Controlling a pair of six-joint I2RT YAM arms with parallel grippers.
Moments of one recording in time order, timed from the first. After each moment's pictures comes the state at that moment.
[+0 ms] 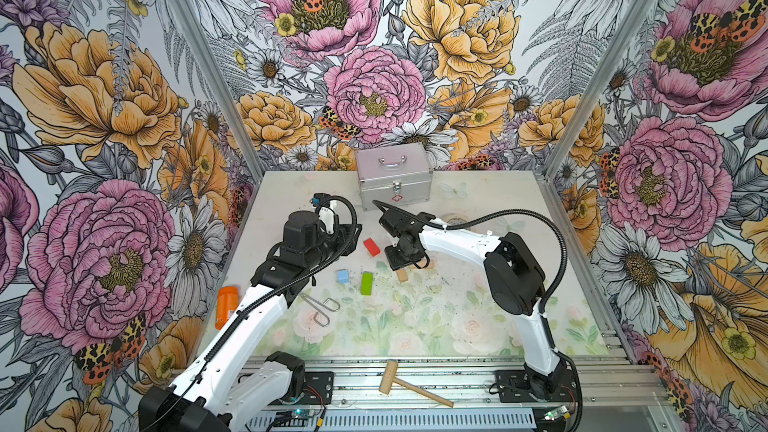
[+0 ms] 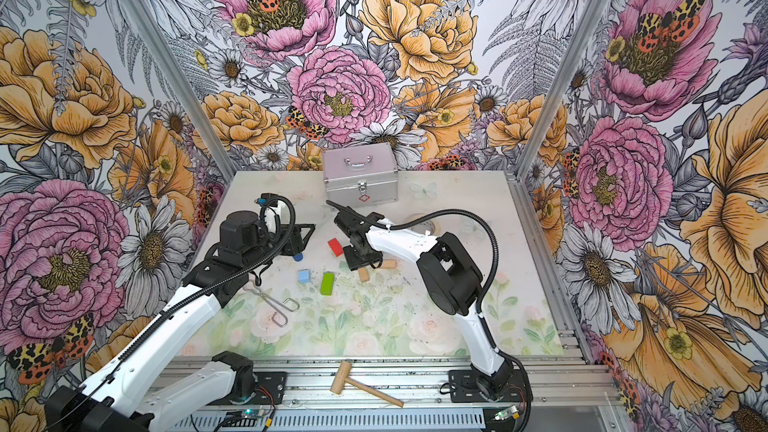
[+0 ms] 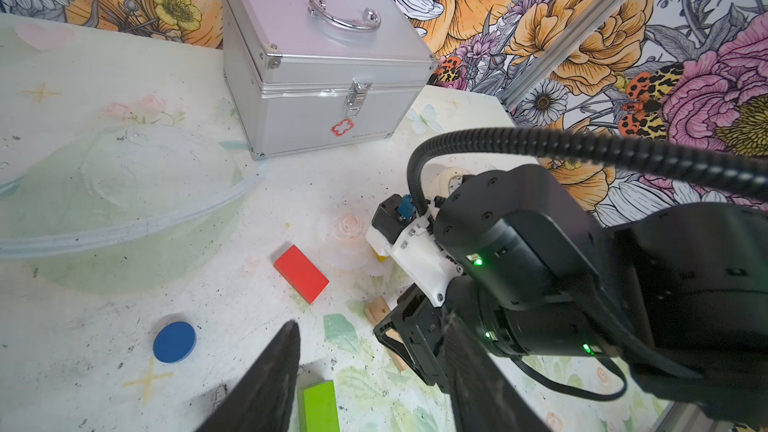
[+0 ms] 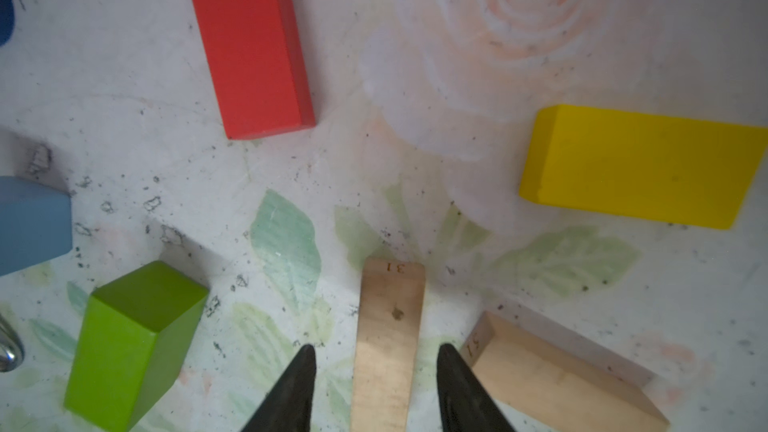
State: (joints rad) left arm -0.33 0.99 0.84 -0.29 0.19 -0.37; right arm 0.78 2.16 1.71 -0.88 -0.04 0.37
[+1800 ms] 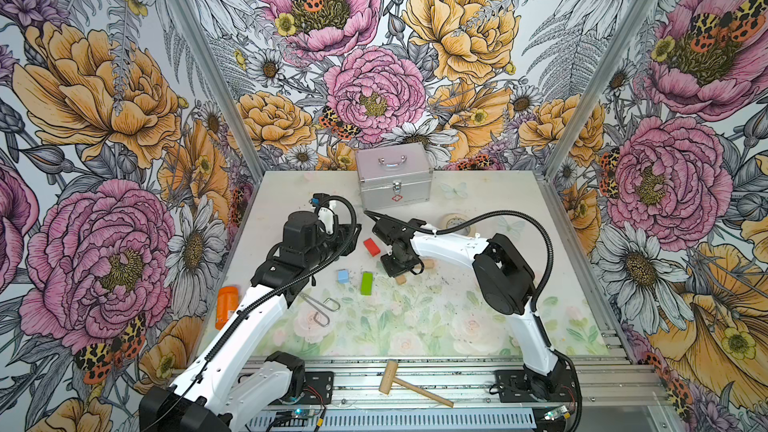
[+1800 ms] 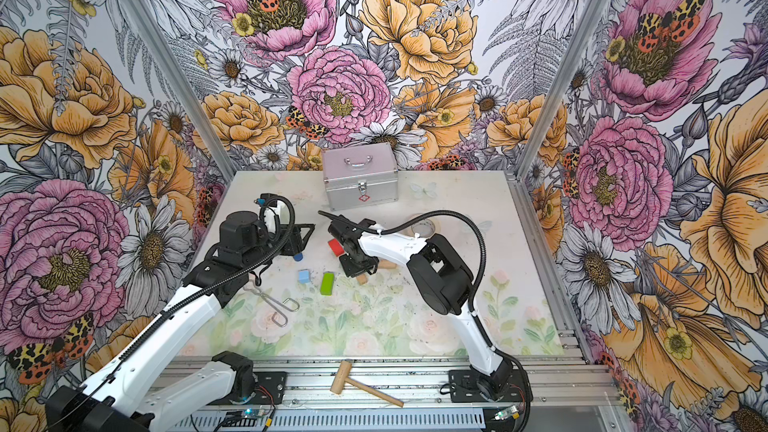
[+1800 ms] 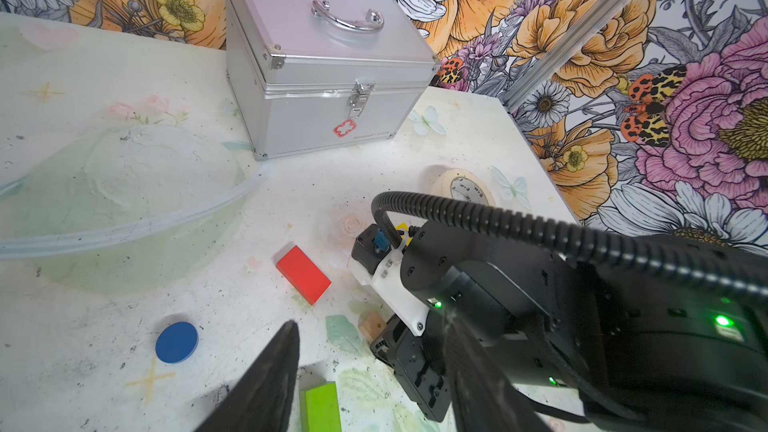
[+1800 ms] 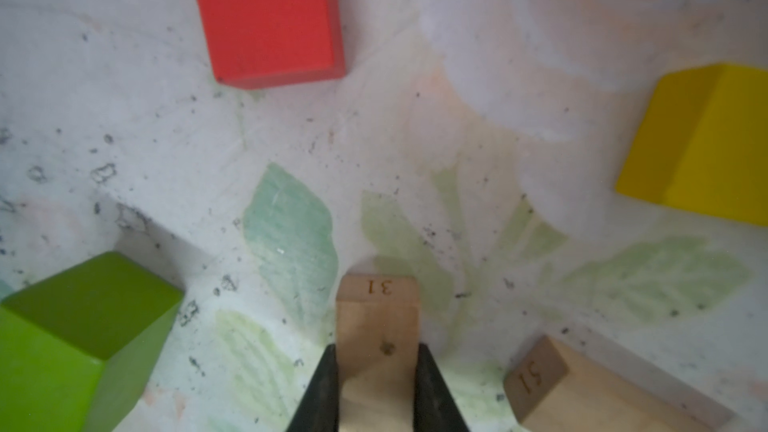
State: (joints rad) left arm -0.33 0.99 0.83 -0.28 0.19 -0.37; right arm 0.83 2.21 1.72 -0.90 -0.03 0.32
